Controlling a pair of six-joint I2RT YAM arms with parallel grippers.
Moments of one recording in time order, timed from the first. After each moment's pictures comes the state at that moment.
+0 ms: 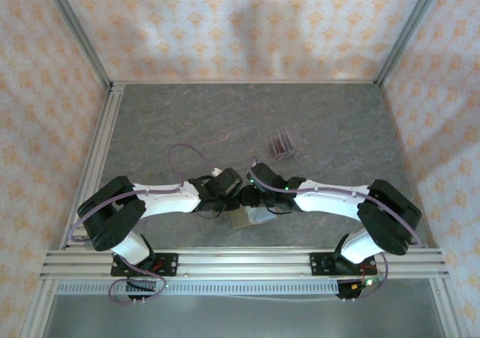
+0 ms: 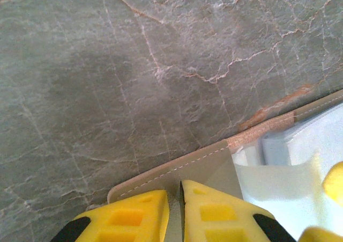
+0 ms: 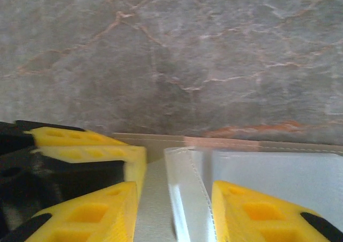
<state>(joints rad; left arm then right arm) -0.86 1.57 0.73 -0.25 -0.03 -0.93 0.93 1.48 0.75 -0.21 -0.06 0.81</state>
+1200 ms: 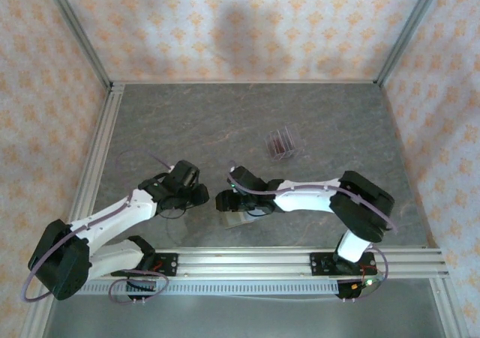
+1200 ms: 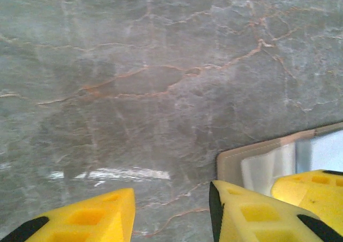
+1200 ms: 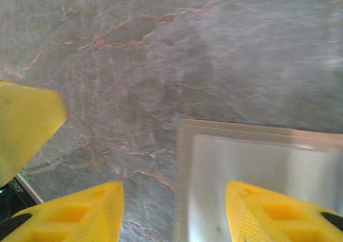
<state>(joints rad) -0.56 1.12 0.59 -0.57 0.02 -0.89 1.04 1.69 0.88 -0.07 -0.17 0.87</state>
